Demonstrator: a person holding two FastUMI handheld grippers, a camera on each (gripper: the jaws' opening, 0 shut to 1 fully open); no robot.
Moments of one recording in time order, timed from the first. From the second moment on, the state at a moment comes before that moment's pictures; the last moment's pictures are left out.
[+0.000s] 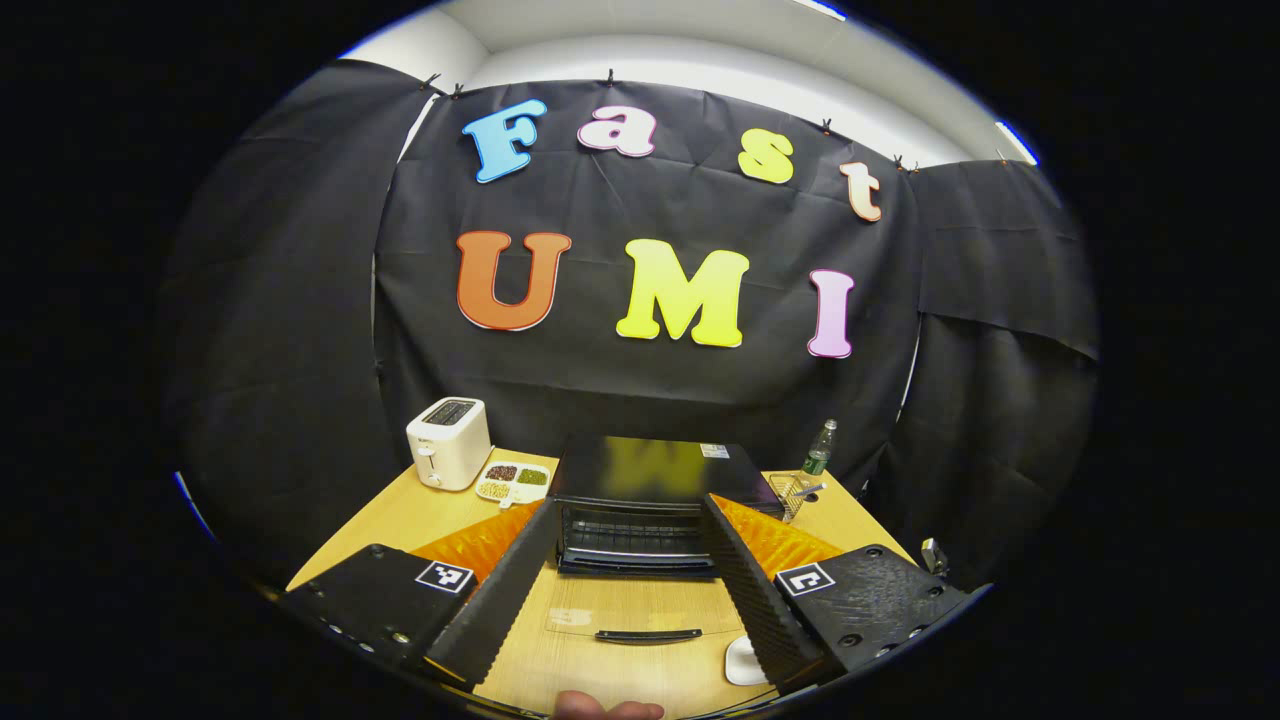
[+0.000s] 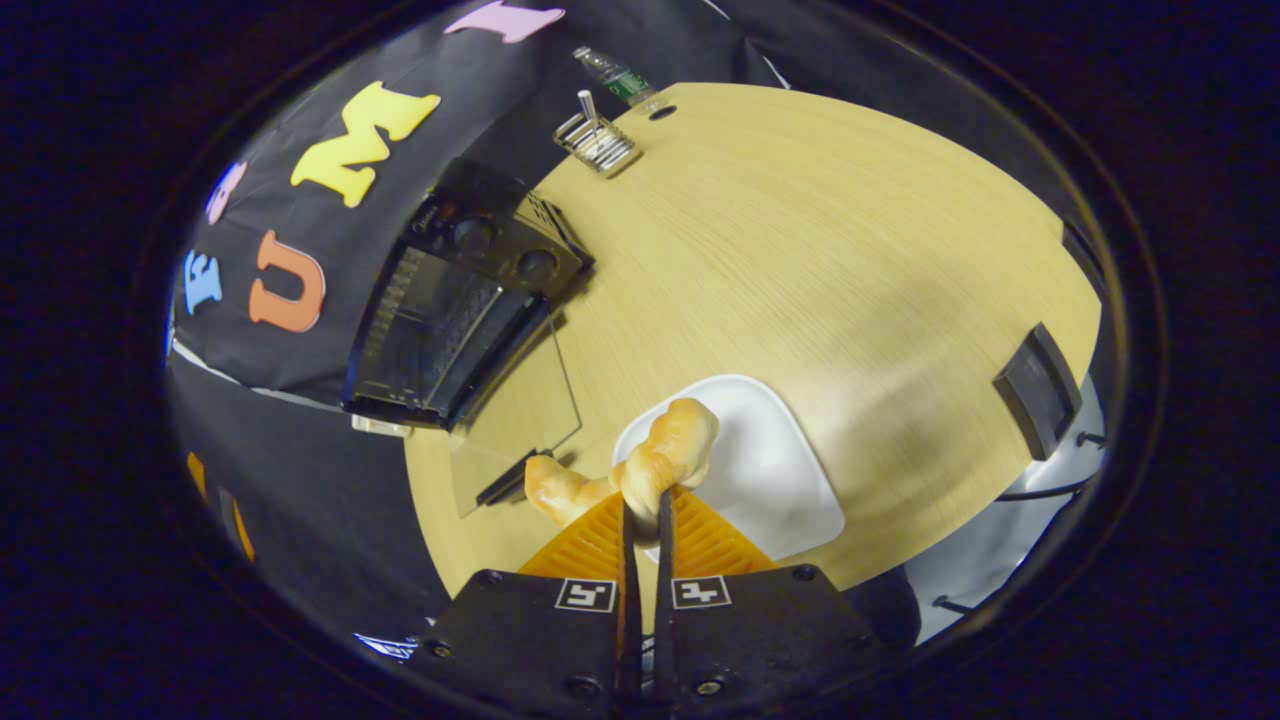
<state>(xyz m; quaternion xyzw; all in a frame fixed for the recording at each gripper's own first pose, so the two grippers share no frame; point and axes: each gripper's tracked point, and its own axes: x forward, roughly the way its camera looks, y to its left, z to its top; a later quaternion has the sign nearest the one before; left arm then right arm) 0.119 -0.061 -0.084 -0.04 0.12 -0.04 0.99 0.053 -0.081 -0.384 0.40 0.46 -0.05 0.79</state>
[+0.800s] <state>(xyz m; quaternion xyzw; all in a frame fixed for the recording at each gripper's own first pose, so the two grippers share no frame) 0.088 0.065 -0.099 0.01 0.18 -0.05 0.98 0.211 0.064 -0.346 0.55 0.33 -0.04 0.77</state>
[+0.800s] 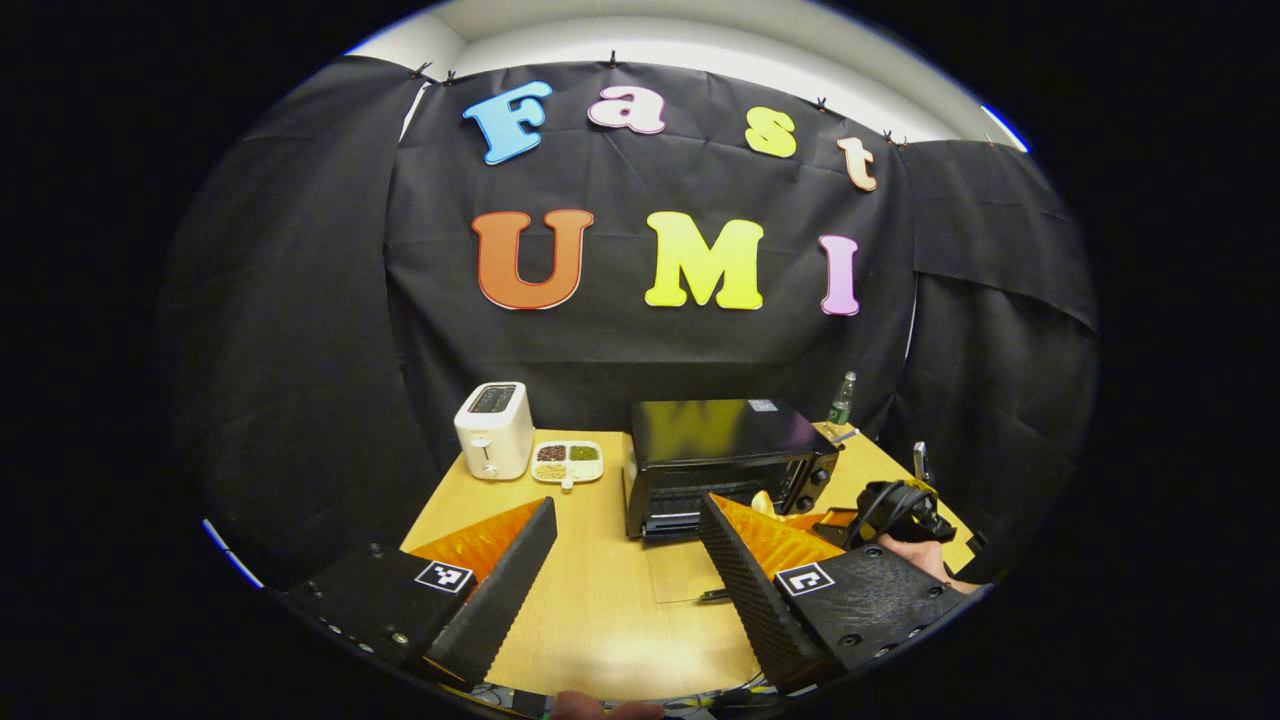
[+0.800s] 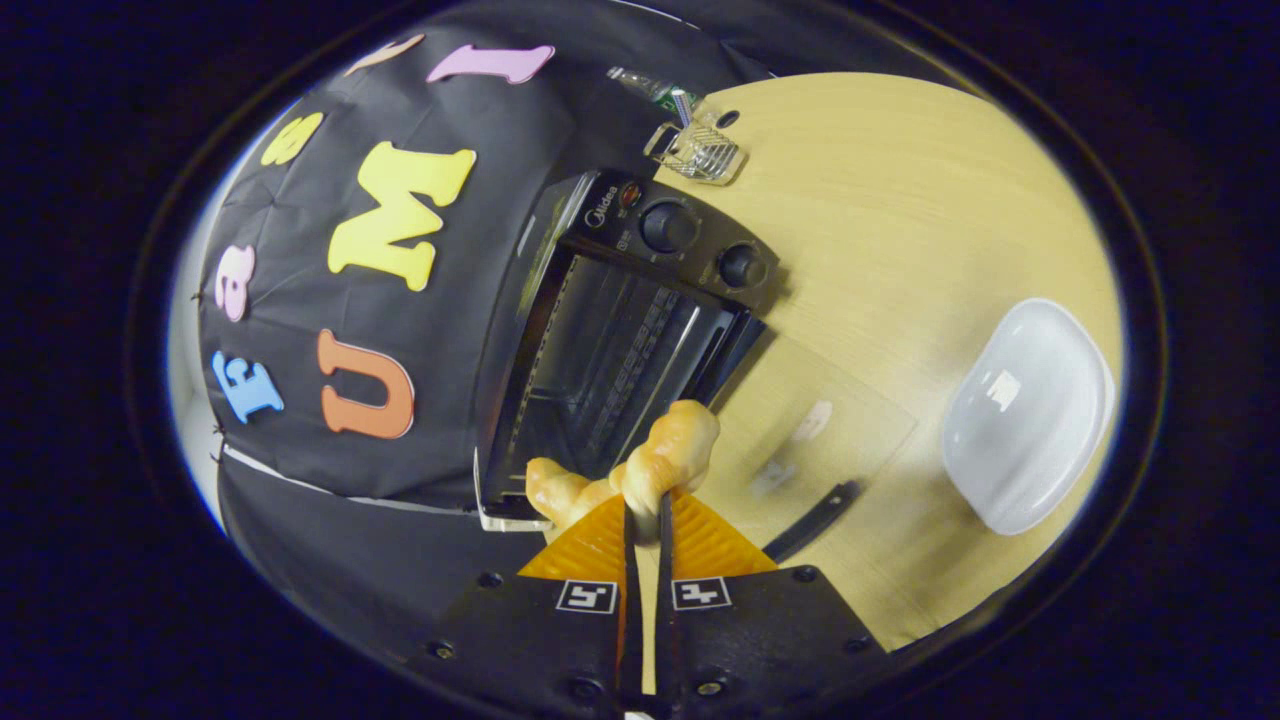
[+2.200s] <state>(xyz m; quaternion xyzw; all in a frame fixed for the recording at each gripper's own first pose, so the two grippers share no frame) 0.087 0.119 -0.119 0.02 0.22 -0.03 0.97 0.348 0.078 -0.385 0.59 0.24 -0.09 0.77</state>
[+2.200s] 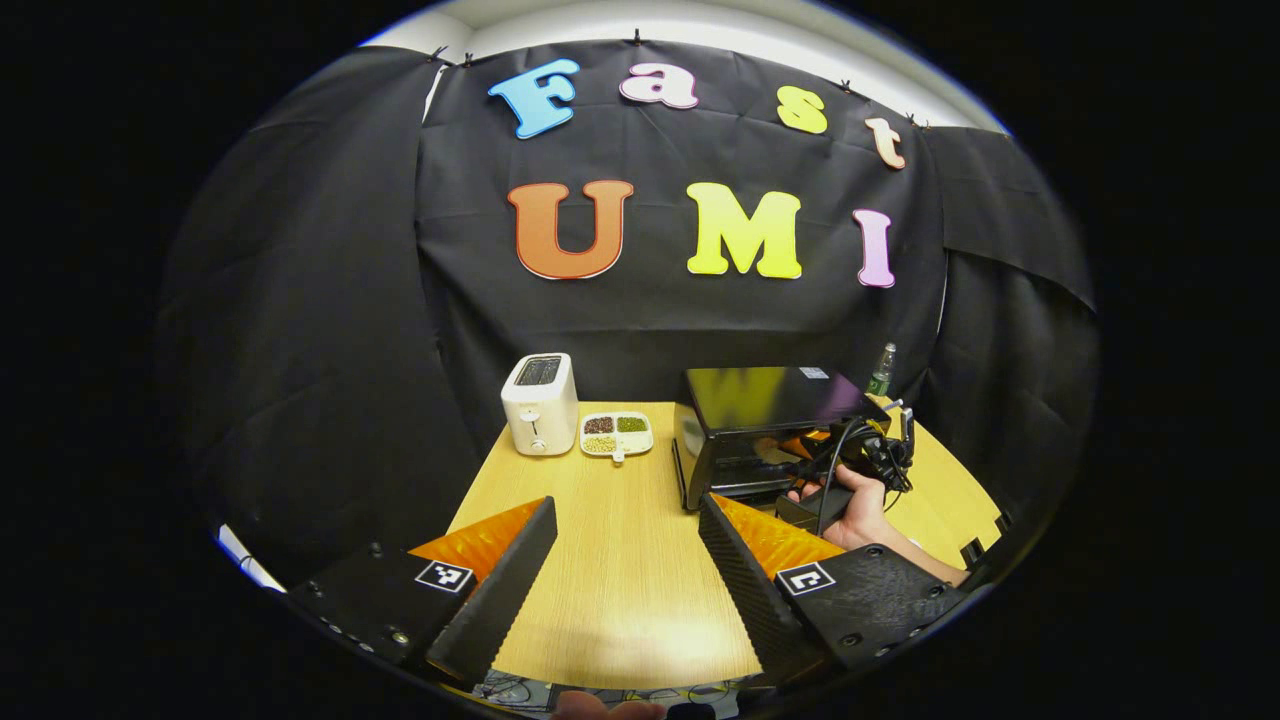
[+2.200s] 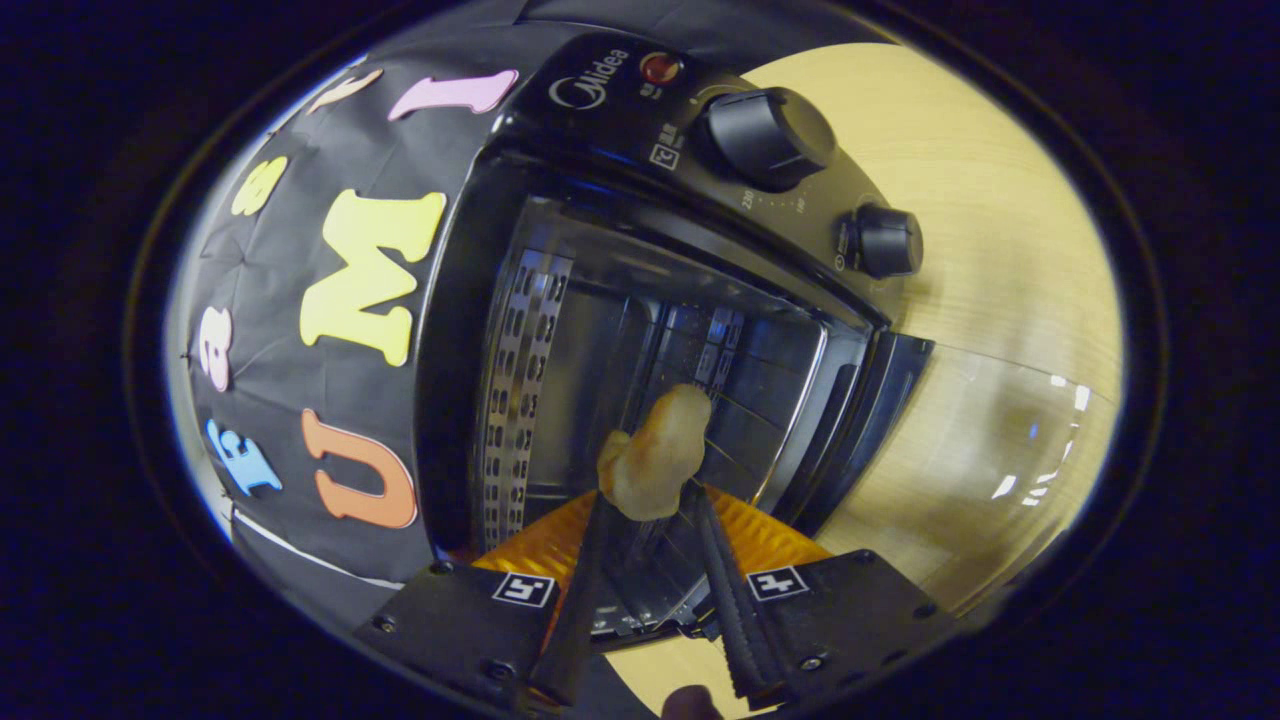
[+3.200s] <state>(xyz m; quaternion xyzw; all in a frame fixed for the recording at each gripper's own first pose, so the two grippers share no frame) 0.074 0.050 -0.124 -0.03 0.19 -0.06 0.98 0.163 0.042 -0.339 0.31 0.39 -0.03 0.86</state>
